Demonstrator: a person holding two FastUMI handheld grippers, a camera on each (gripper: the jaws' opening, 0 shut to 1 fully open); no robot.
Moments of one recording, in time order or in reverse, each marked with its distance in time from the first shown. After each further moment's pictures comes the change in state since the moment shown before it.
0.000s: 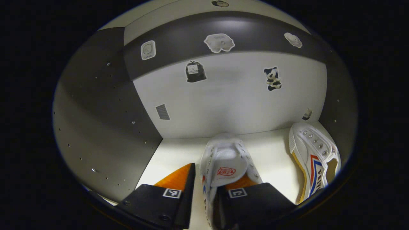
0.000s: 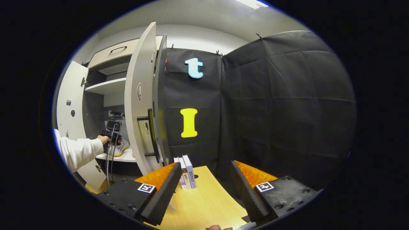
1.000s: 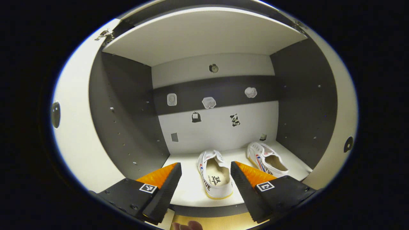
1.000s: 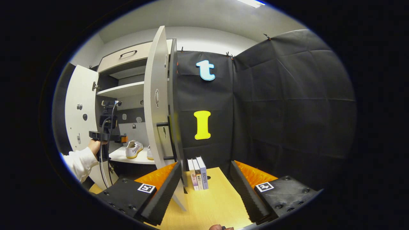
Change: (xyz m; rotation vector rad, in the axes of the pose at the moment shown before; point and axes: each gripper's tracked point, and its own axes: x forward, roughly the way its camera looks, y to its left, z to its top) left arm -0.195 0.002 0.011 -0.023 -0.392 -0.115; right arm -0.010 0.034 0.012 0.023 -0.010 0.134
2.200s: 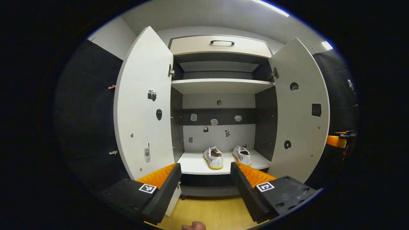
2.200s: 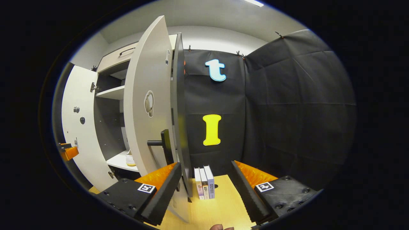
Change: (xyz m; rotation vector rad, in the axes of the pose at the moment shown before) left arm -0.270 0.037 -0.020 -0.106 -0.152 0.001; right arm 0.085 0.026 0.020 -0.015 -0.007 0.090
